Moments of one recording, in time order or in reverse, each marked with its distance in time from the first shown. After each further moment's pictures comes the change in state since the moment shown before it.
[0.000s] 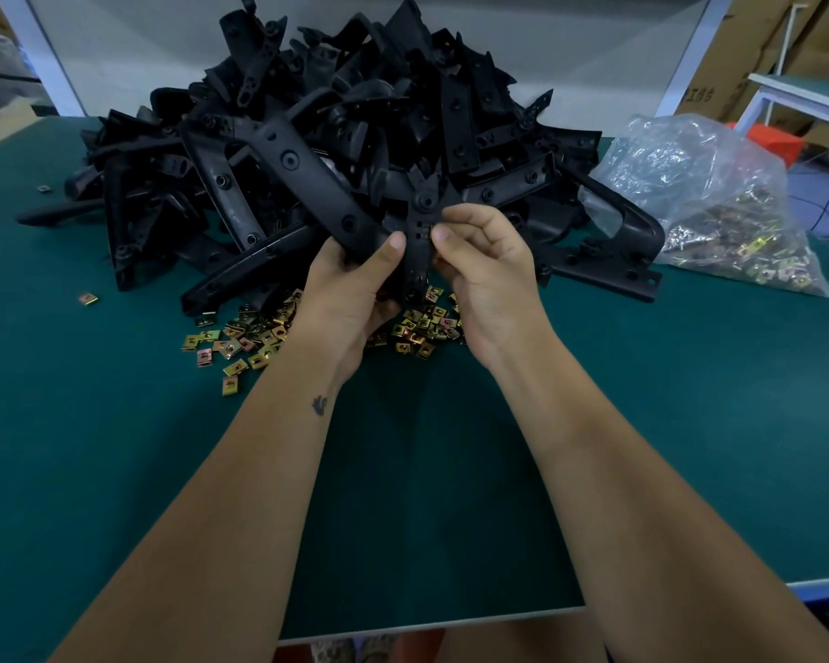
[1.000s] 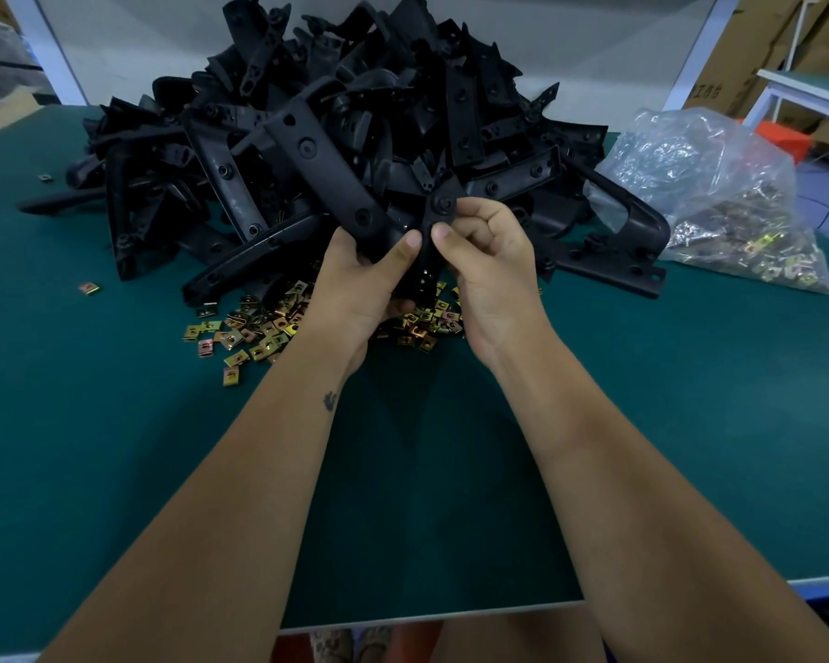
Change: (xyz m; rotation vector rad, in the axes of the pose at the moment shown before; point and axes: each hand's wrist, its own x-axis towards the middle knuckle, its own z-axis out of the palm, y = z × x) left_hand 0.004 -0.008 0.001 0.188 0.003 0.092; right_hand -0.002 0.003 0.002 -0.102 0.015 -0.059
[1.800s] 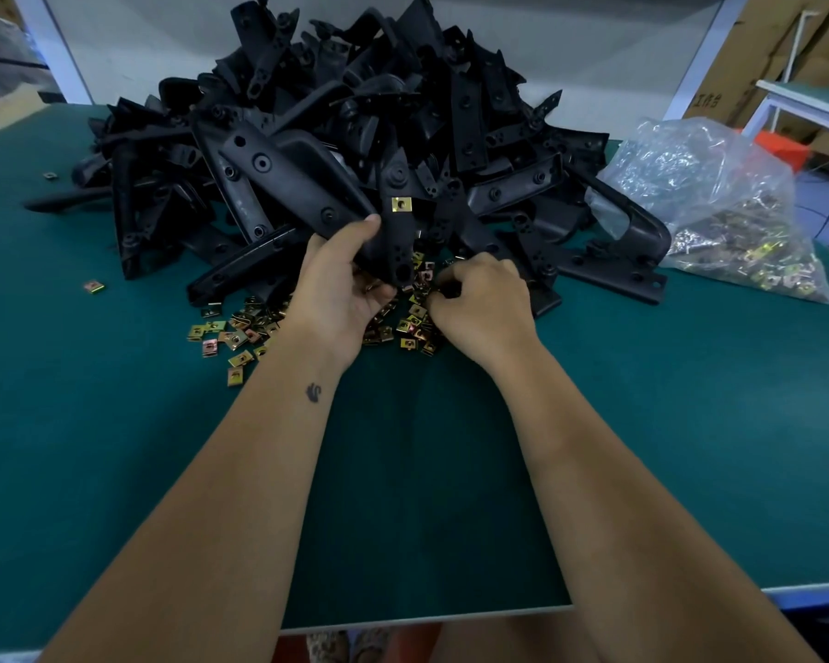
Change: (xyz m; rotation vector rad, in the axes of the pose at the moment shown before) left_hand 0.004 0.010 -0.012 -0.365 0.111 -0.194; right_hand 0.003 0.011 -0.013 -1.379 -0.150 0.019
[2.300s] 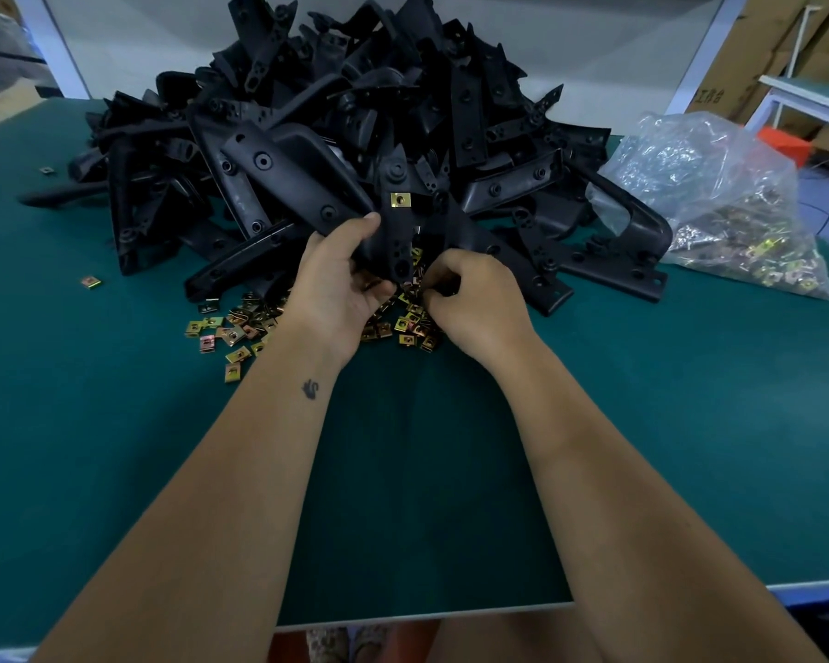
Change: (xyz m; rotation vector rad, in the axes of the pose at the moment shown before) left_hand -0.002 0.001 0.003 0.001 0.022 -0.015; right_hand -0.004 -0.005 -0.001 0.246 0.003 -0.079
